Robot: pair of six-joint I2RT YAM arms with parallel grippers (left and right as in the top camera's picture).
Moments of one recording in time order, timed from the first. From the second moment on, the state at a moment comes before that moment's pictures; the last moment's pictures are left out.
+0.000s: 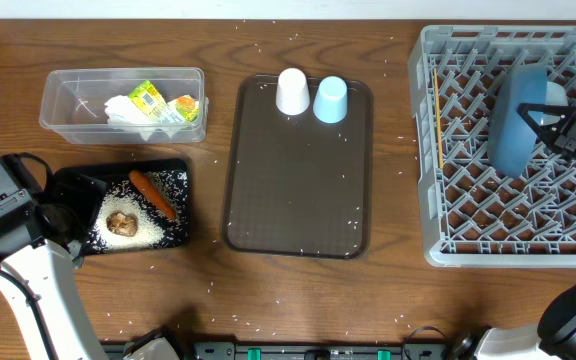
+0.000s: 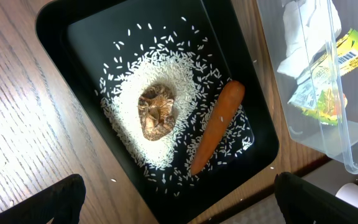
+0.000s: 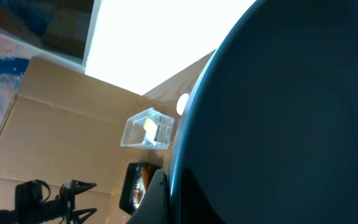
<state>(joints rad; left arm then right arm) 0.58 1.17 1.04 -1.01 0.12 -0.70 -0.62 1.66 1.34 -0.81 -1.28 -0.02</state>
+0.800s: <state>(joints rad) 0.58 1.17 1.04 -1.01 0.12 -0.70 -0.69 1.50 1.35 -0.98 -0.63 0.29</state>
